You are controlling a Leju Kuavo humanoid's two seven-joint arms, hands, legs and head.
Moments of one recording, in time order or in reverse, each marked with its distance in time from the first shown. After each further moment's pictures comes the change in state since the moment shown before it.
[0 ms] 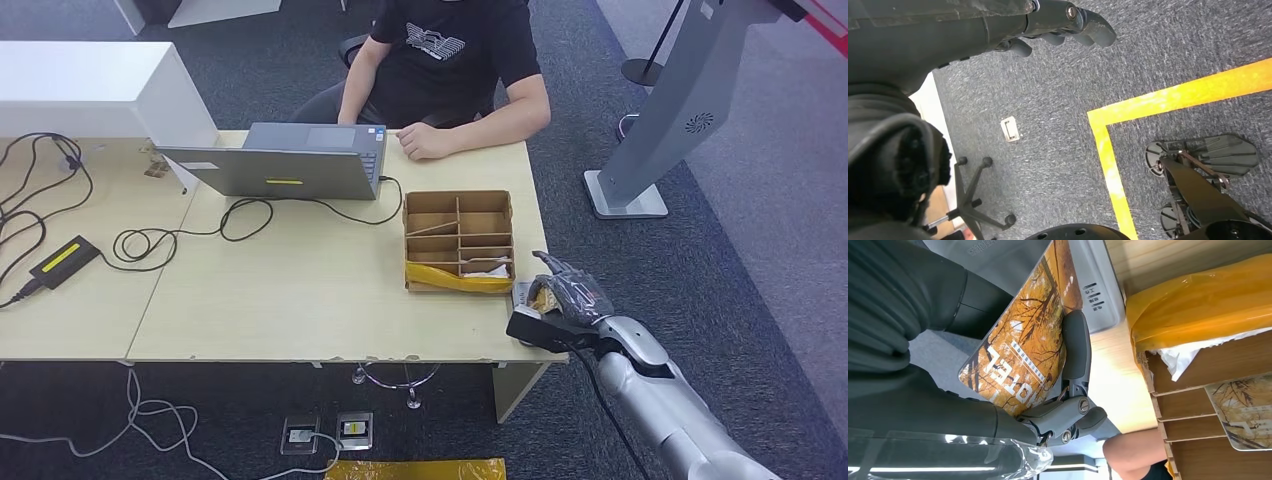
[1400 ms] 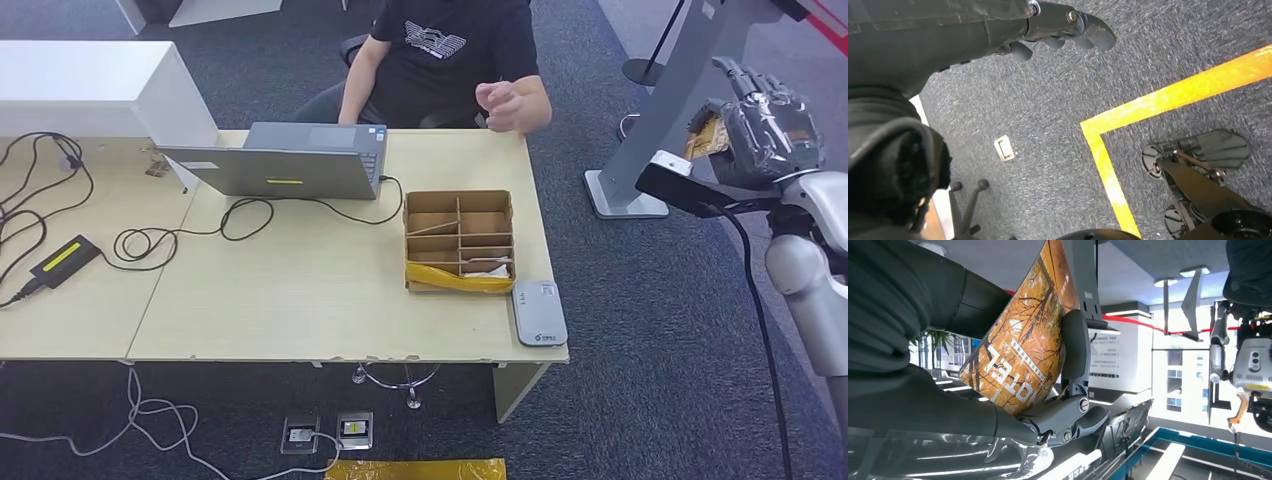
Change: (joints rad) left arm 0.003 0.019 -0.015 0.000 -0.079 -0.056 -0.068; right arm -0.227 -0.340 -0.235 -0.558 0.205 0.207 0.209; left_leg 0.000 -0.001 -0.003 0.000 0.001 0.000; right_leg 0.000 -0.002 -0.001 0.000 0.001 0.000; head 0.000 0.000
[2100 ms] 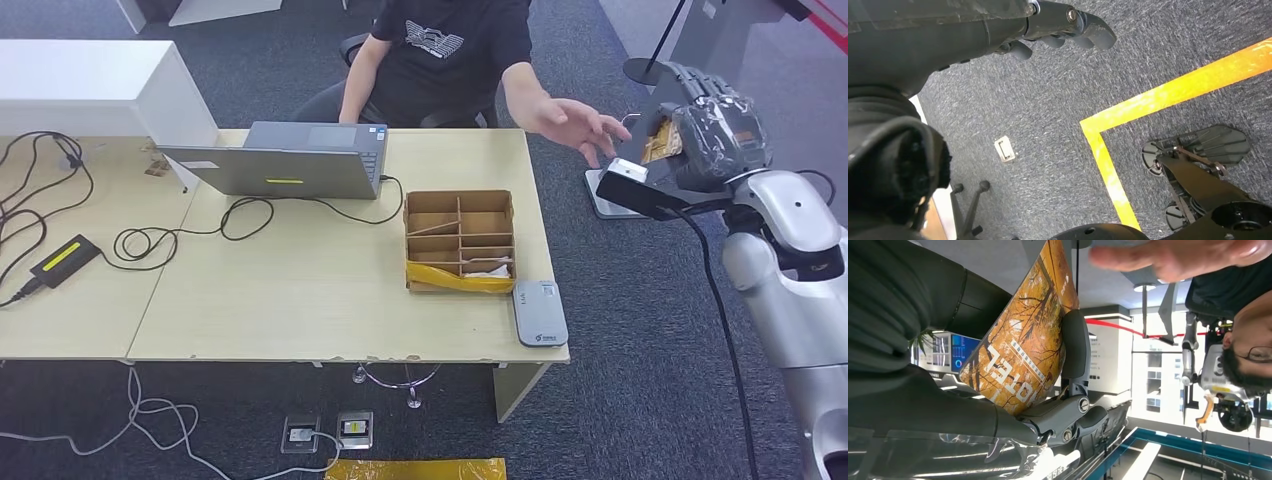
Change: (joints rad) left arm -0.003 -0.002 -0.001 0.000 -0.017 -0.013 0.000; right arm -0.007 0.102 0.014 0.024 0.069 0.000 -0.031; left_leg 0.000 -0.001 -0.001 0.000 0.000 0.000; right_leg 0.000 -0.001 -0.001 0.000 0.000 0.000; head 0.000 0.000
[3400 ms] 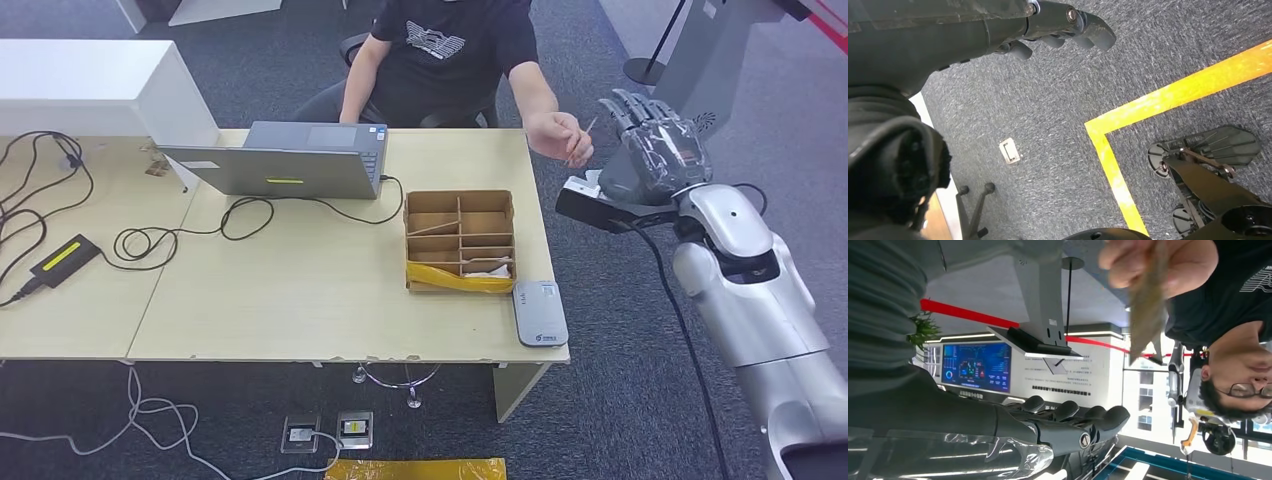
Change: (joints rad) left arm -0.001 0.005 -0.001 0.000 -0.015 -0.004 0.021; right arm 0.001 0.095 0.064 0.092 0.036 -0.025 0.014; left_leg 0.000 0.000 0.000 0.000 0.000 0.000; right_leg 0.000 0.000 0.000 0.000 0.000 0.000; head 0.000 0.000
